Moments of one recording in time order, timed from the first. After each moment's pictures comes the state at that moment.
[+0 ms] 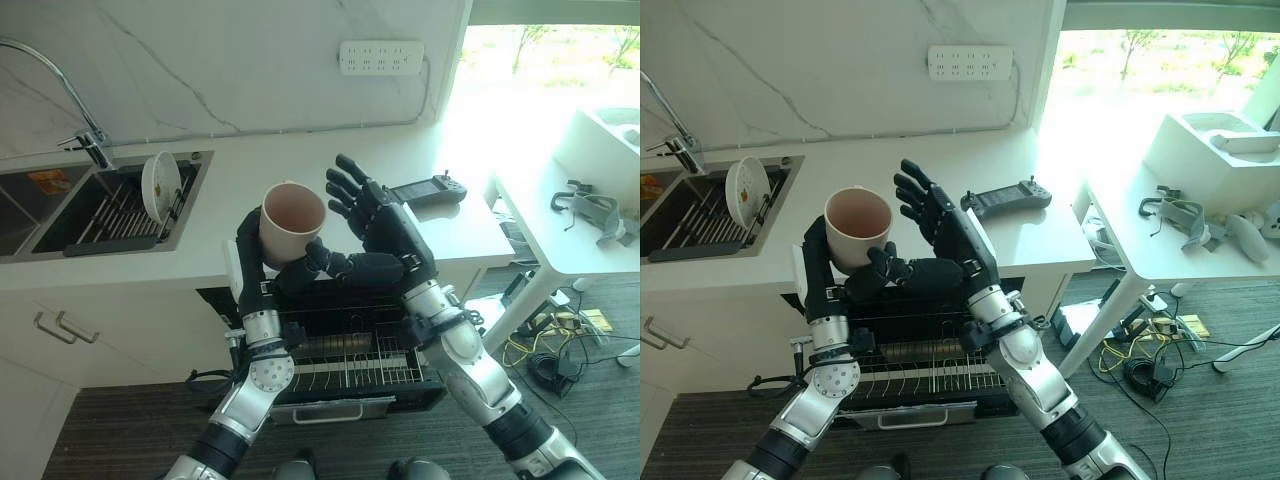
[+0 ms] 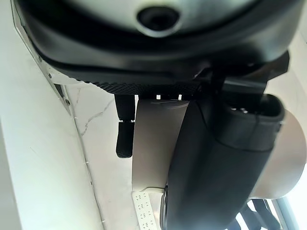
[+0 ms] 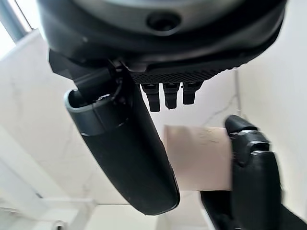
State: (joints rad) left arm -0.19 0.29 -0.37 0.16 0.13 -0.35 0.82; right arm -0.34 -0.34 0.51 -0.05 0.56 -0.25 -0.04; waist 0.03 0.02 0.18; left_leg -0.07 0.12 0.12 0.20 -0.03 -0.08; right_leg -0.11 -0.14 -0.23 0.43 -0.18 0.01
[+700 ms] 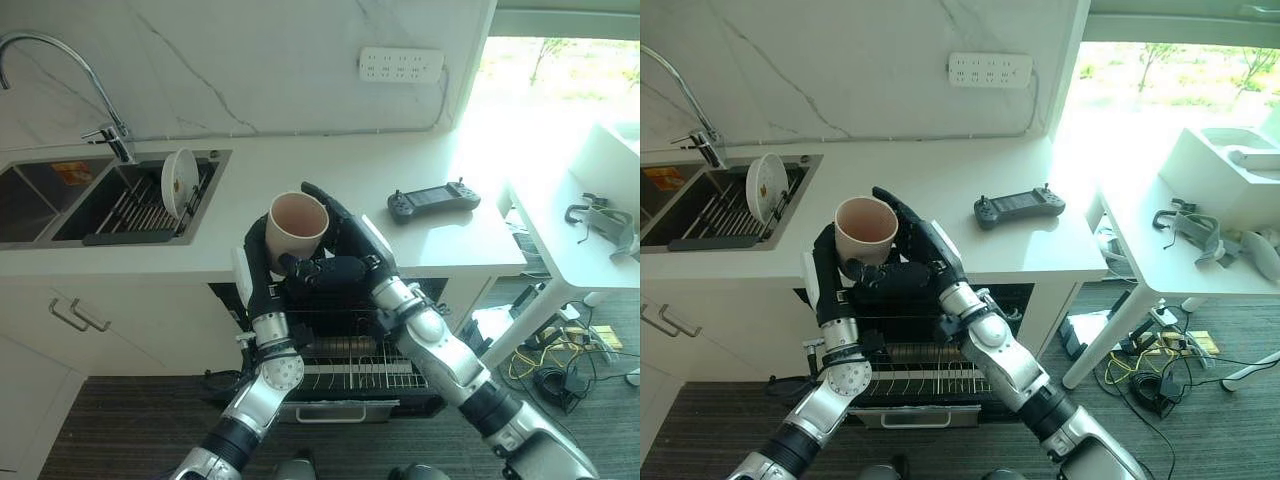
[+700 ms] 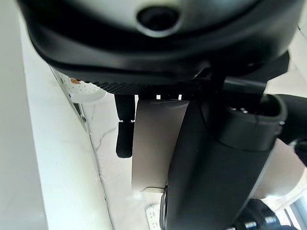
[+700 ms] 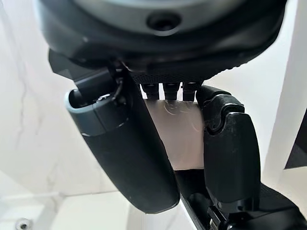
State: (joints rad) left arm -0.25 0.25 -0.41 0.30 0.13 -0.35 0.91; right arm -0.50 -0.27 0.60 0.10 0.60 -0.13 -0.07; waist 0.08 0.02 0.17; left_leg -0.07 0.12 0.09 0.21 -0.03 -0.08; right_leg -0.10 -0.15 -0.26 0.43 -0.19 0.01
